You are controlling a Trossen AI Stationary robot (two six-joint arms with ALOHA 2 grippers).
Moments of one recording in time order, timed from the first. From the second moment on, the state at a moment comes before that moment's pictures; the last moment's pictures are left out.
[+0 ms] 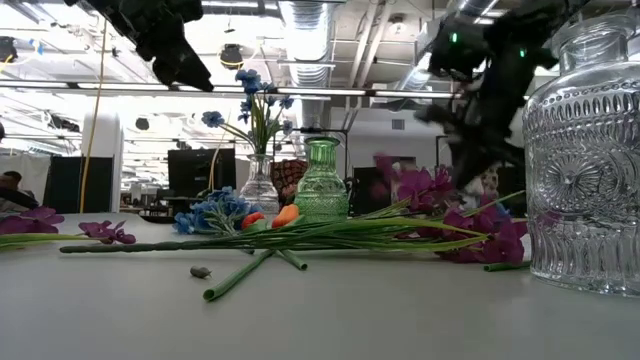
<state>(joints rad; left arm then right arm) 0.28 0.87 0.81 -0.58 0.04 -0.01 -0.20 1.34 0.76 -0.49 0.10 1.21</state>
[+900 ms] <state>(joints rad) 0.28 0.76 0.81 -0.59 0.04 -0.05 -0.21 1.07 0.83 0.02 0.13 0.68</state>
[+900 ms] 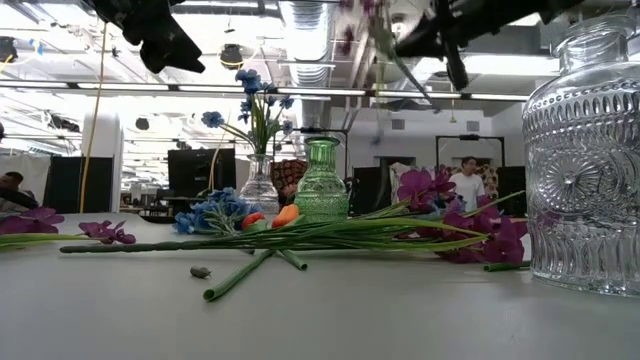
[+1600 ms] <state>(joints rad) 0.28 0.76 0.81 -0.58 0.04 -0.05 -0.19 1.28 0.83 0.57 0.11 0.35</state>
